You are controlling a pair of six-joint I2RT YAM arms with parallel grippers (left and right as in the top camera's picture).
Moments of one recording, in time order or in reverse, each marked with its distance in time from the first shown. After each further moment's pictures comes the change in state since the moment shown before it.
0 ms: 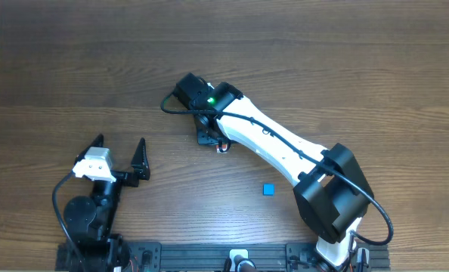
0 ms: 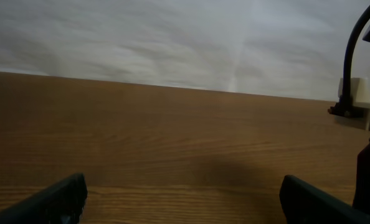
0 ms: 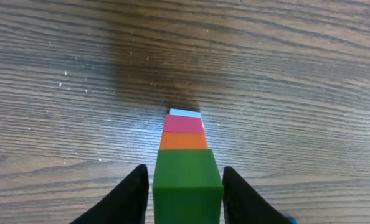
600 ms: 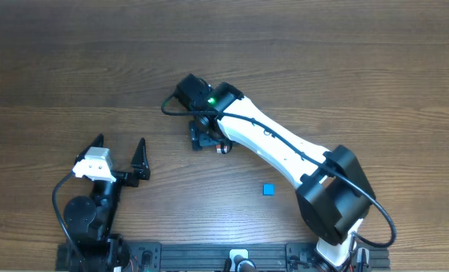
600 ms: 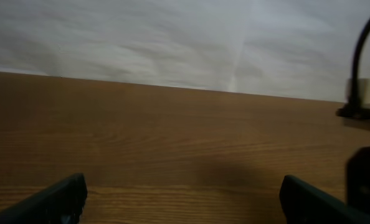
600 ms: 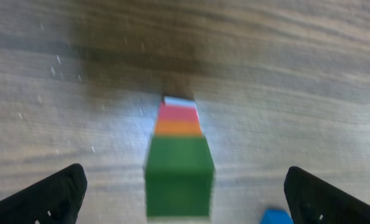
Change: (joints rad) left arm 0.000 0.000 0.000 0.000 0.000 0.000; right arm 0.005 -0.018 0.000 -0.045 -0.005 -0.027
